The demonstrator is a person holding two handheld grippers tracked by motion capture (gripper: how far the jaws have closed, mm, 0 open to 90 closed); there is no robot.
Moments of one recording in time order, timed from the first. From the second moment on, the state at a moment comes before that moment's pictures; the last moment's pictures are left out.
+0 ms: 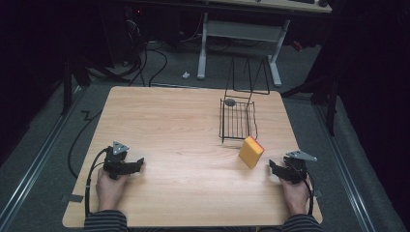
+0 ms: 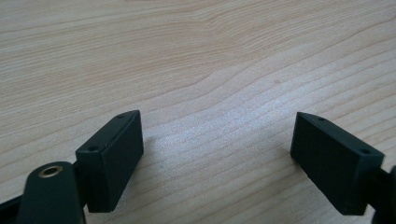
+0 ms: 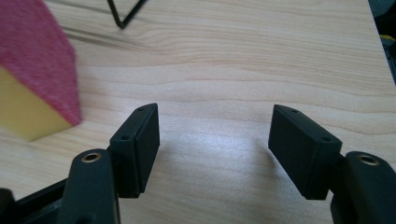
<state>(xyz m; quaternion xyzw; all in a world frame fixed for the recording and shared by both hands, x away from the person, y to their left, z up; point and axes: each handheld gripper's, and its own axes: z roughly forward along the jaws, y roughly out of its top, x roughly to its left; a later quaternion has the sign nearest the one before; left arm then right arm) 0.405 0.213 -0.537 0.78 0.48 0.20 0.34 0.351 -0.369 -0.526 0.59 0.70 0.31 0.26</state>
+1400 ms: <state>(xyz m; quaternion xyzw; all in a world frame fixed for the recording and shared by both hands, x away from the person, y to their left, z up) 0.405 0.213 -0.537 0.78 0.49 0.20 0.34 0.317 -0.321 -0.502 0.50 0.74 0.38 0.25</state>
